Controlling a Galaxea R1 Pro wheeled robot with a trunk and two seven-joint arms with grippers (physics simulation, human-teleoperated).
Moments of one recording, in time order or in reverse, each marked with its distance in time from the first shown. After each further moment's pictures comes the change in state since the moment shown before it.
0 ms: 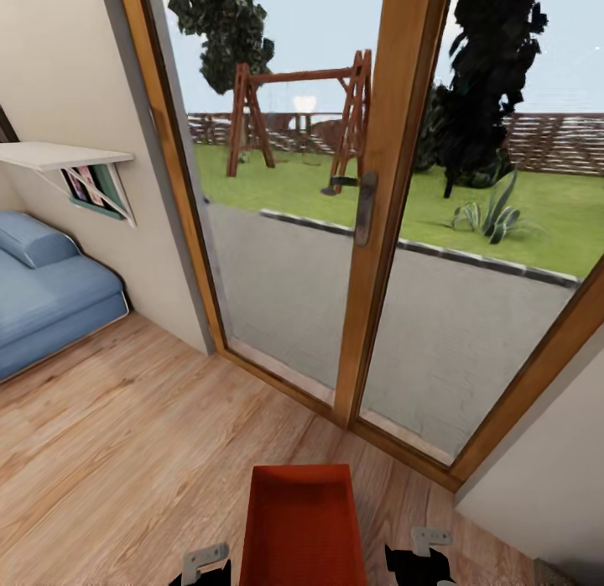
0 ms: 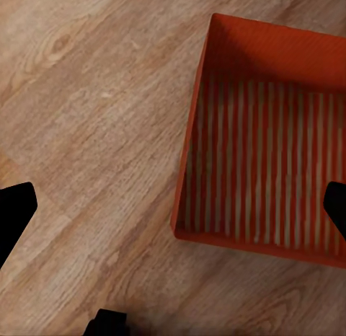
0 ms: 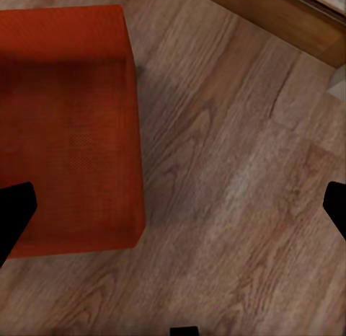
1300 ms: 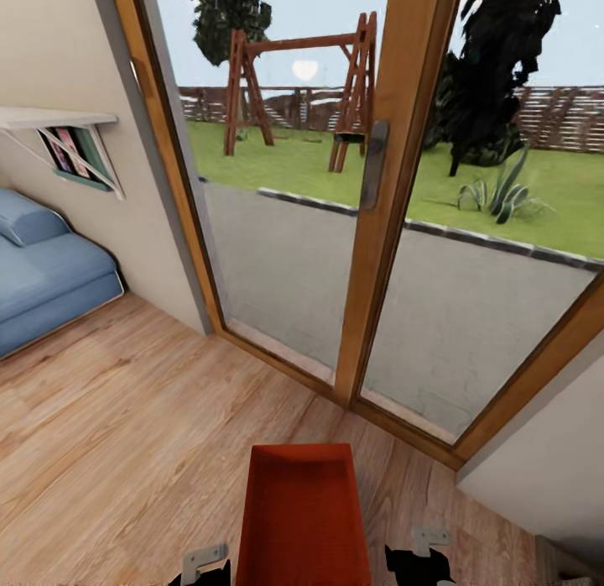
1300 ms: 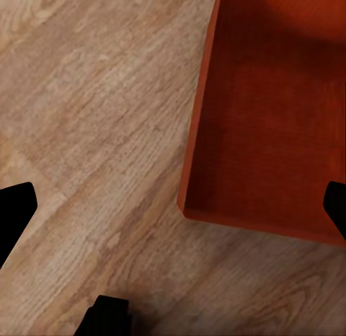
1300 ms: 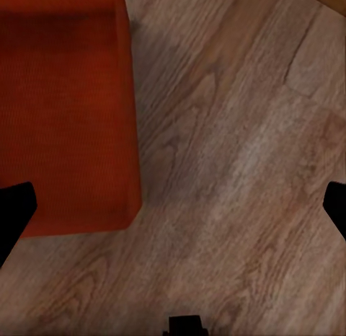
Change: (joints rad) left arm 0.000 0.002 0.000 0.000 0.000 0.000 0.000; right arm 0.000 0.000 0.000 0.001 0.001 0.001 0.000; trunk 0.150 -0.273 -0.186
